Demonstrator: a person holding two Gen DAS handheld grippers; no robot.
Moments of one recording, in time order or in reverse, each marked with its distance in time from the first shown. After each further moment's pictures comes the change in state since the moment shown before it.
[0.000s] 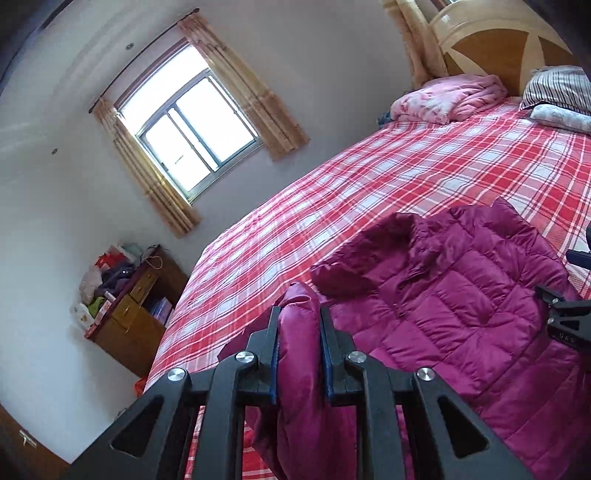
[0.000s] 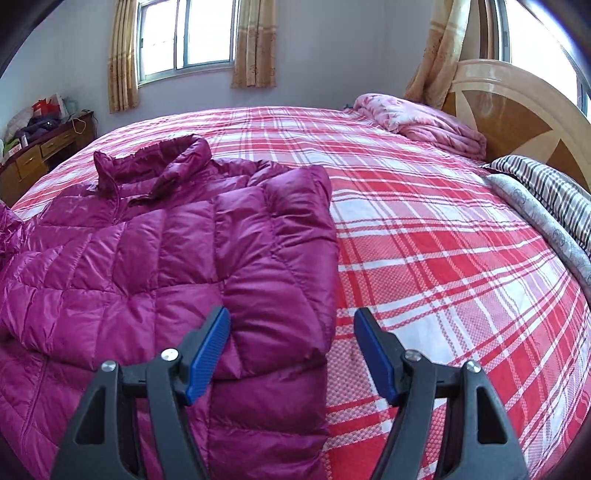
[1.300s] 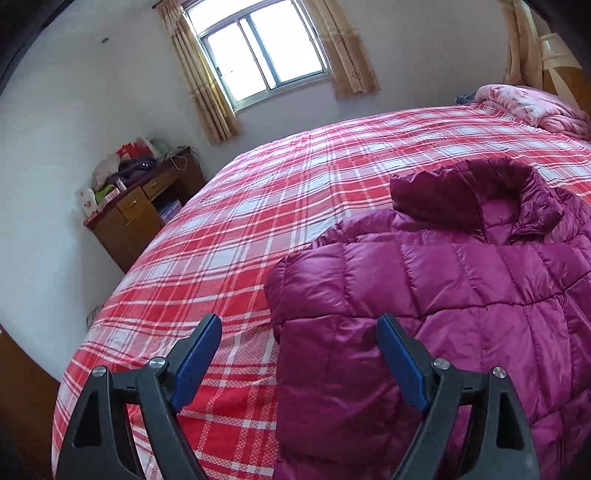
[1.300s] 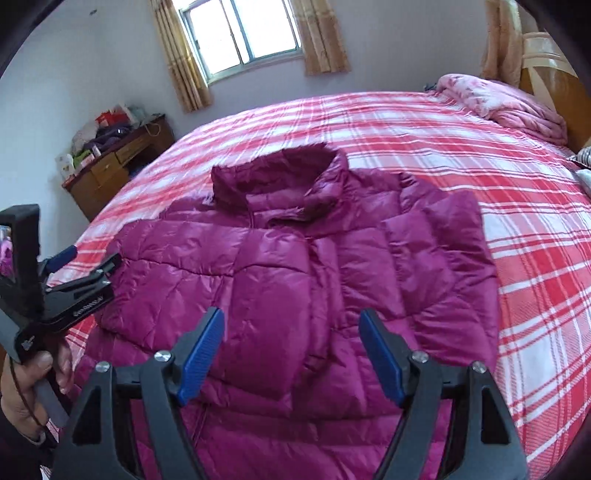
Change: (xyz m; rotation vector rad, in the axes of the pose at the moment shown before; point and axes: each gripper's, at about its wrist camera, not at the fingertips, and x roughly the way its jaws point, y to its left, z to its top) left arm 0.120 0.067 -0.103 -0.344 0.245 0.063; right arm 0.007 0.084 0.046 -0.009 0.134 0.383
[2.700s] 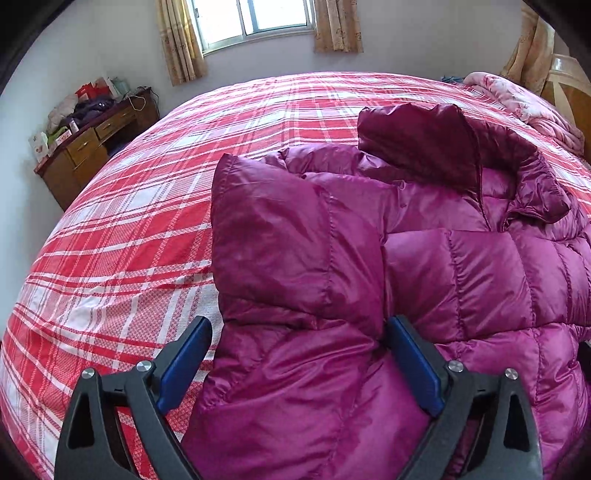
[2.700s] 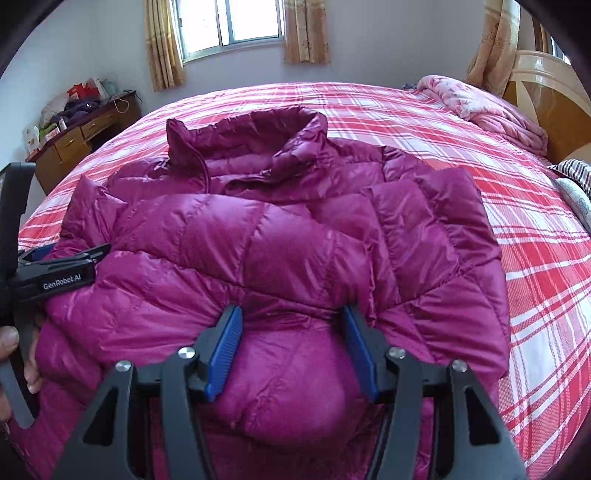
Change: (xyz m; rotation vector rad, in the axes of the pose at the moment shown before) left arm 0.066 -0.032 -0.006 -0.080 0.192 -0.205; right arm 0.015 0.002 -0.025 -0.028 -0.021 -0.191
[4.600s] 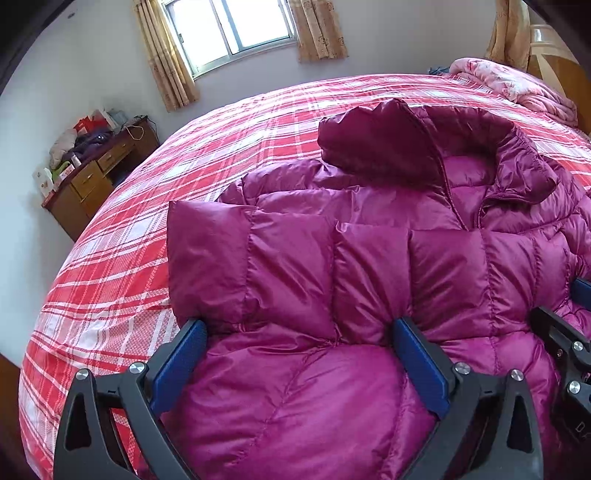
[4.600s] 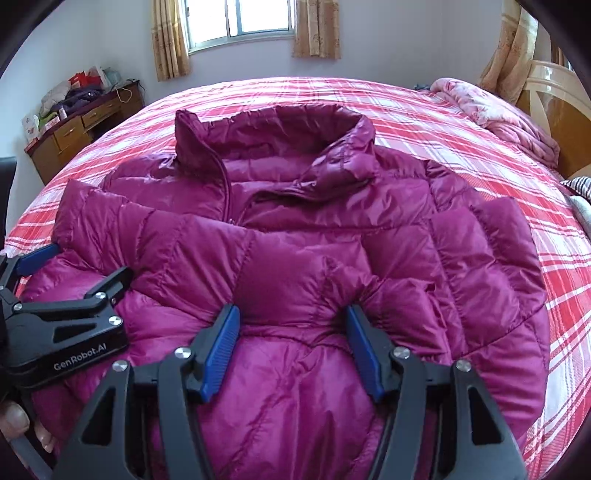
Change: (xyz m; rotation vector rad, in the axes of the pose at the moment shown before) left arm -0.012 -0.035 0.001 0.100 -0.049 0.069; right arm 0.028 0.029 0.022 -0.033 0.021 0.001
